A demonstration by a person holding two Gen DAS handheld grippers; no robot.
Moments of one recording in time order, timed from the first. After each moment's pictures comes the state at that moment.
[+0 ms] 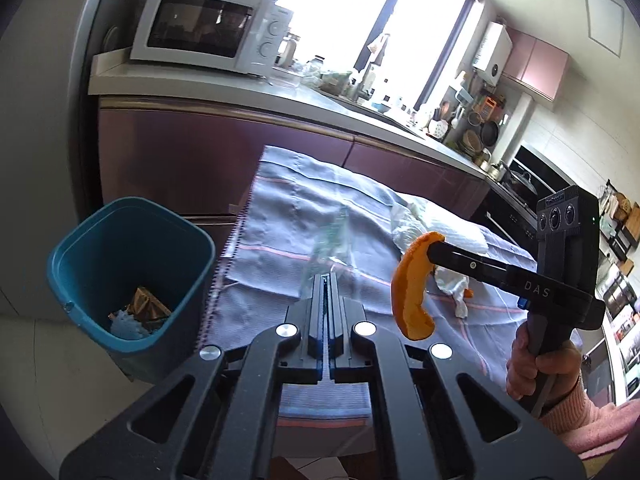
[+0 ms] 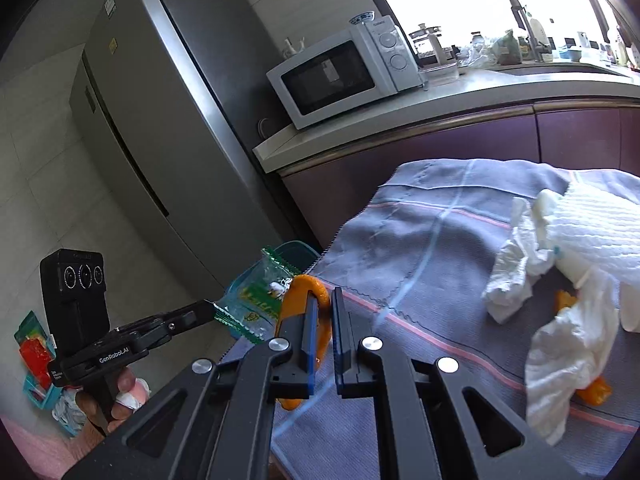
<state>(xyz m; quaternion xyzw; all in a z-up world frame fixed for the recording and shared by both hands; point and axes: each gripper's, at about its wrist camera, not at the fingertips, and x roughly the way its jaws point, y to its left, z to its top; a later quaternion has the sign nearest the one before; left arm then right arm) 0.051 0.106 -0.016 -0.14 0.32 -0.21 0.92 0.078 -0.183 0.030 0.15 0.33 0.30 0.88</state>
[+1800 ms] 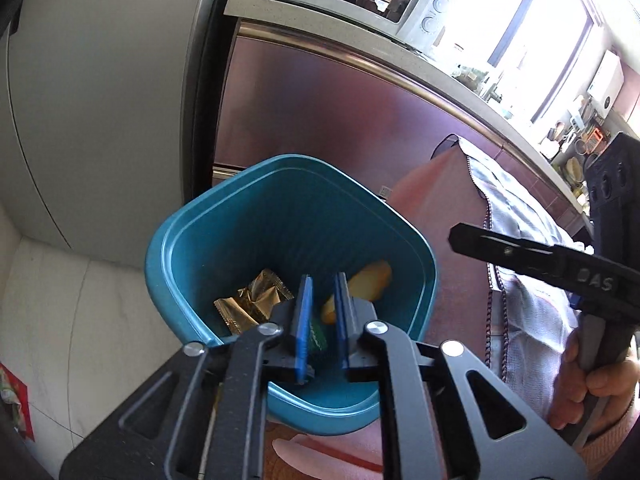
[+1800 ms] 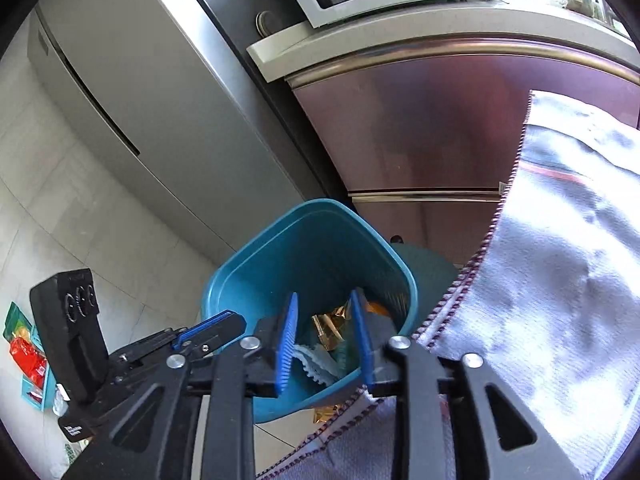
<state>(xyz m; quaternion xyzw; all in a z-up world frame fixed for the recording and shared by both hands) 0.154 0.233 -0.114 -0.17 0.40 -0.04 0.90 0.208 -0.005 -0.028 0.10 0.46 0.31 0.82</state>
